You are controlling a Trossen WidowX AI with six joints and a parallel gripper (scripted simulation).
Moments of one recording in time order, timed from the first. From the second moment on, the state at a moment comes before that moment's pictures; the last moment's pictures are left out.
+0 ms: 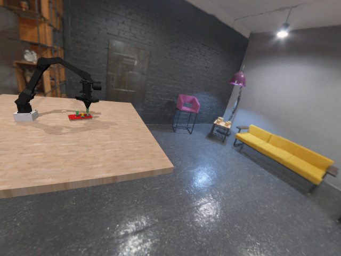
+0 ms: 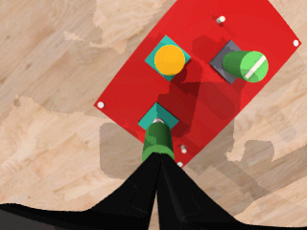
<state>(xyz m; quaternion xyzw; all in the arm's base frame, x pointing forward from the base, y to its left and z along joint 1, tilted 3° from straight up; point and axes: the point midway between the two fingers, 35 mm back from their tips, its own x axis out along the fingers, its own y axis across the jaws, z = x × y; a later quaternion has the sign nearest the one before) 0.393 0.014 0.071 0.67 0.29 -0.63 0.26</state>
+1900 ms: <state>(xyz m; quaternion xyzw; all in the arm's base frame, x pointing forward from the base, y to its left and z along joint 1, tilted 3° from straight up) 0.392 0.014 0.064 0.67 0.29 -0.63 0.26</state>
